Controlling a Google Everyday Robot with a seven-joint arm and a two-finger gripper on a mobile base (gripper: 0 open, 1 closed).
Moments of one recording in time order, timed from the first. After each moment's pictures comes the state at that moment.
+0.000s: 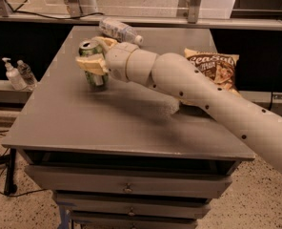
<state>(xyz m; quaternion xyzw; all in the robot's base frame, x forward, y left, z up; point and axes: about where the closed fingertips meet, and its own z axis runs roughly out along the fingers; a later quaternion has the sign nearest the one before) 0.641 0.132 0.928 -0.42 0.59 0.26 0.64</state>
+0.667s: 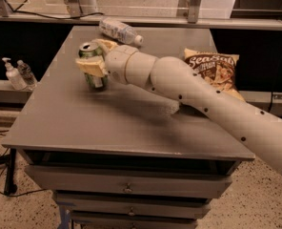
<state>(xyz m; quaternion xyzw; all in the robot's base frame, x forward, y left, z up) 0.641 0.133 0.922 -0.41 0.60 0.26 0.64</state>
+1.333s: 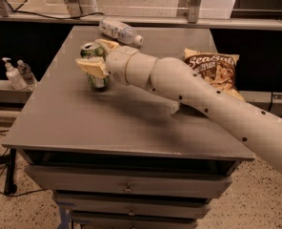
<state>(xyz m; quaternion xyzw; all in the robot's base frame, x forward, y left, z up) 0.640 0.133 0.919 -0.41 0.60 0.26 0.64</state>
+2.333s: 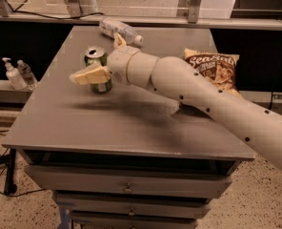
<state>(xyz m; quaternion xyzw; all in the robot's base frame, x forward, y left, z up) 0.640 0.128 0.918 -0.40 0.61 0.25 0.63</state>
